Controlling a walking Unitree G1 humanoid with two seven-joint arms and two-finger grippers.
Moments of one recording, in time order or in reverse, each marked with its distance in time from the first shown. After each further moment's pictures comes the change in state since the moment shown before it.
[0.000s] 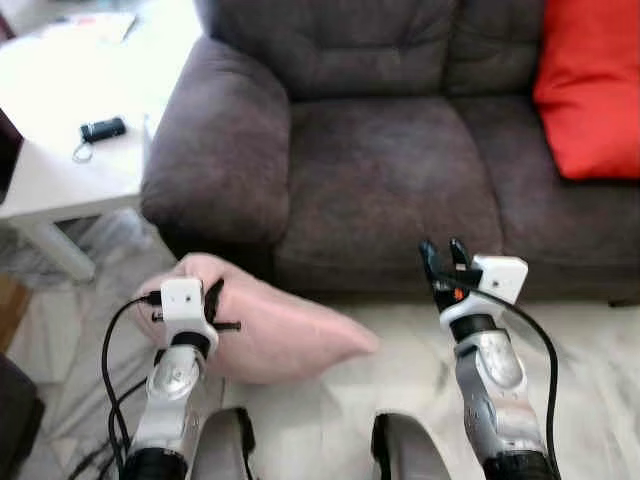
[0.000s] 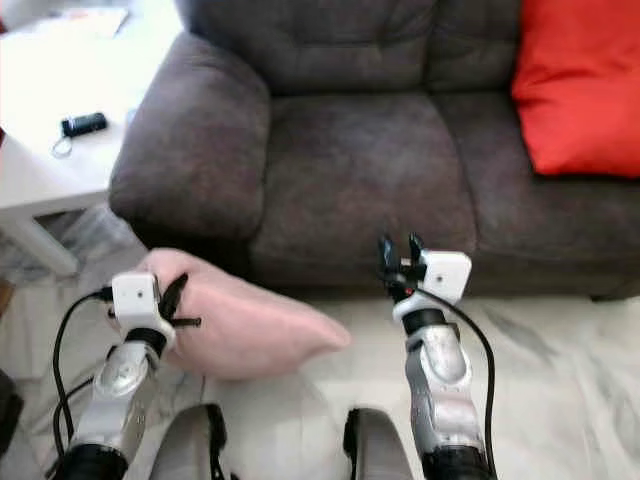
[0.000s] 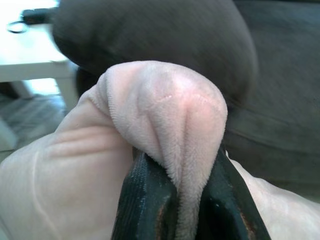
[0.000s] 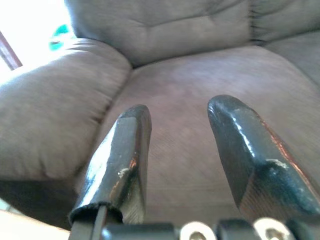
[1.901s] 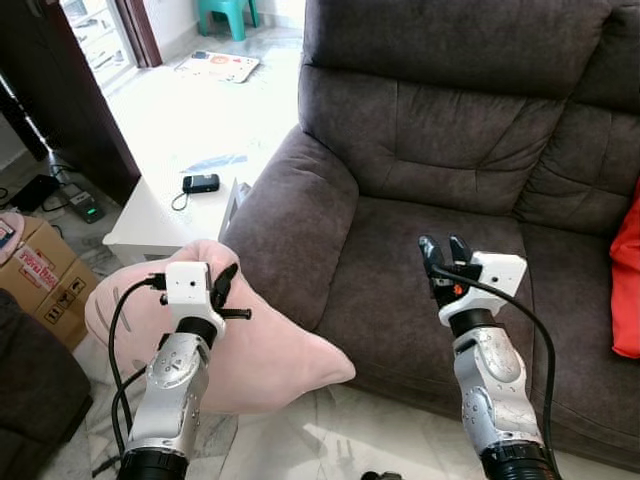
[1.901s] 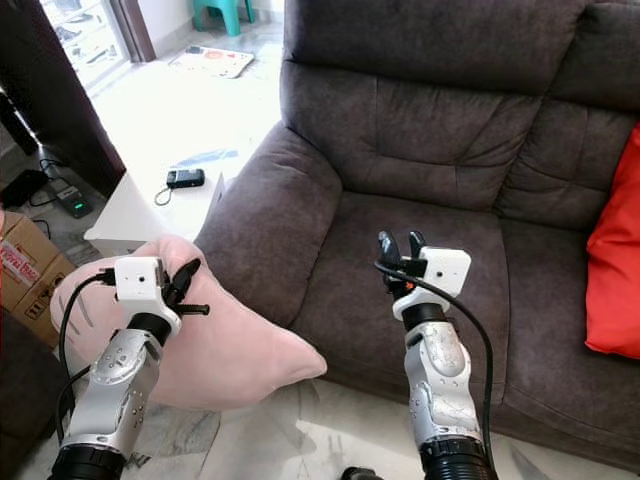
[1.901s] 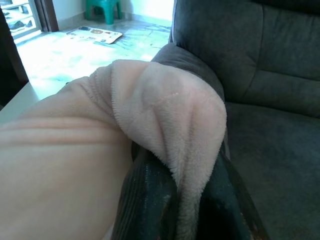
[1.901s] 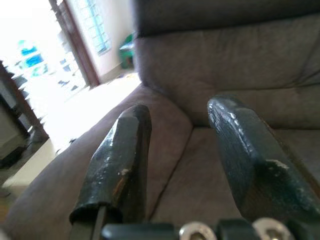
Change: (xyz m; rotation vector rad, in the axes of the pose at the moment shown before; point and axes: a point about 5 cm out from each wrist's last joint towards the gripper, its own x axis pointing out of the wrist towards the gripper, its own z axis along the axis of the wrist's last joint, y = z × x) left arm 0.000 -0.016 0.032 -0.041 -0.045 -0.124; right arm 0.006 0.001 -0.004 0.000 0.025 0.049
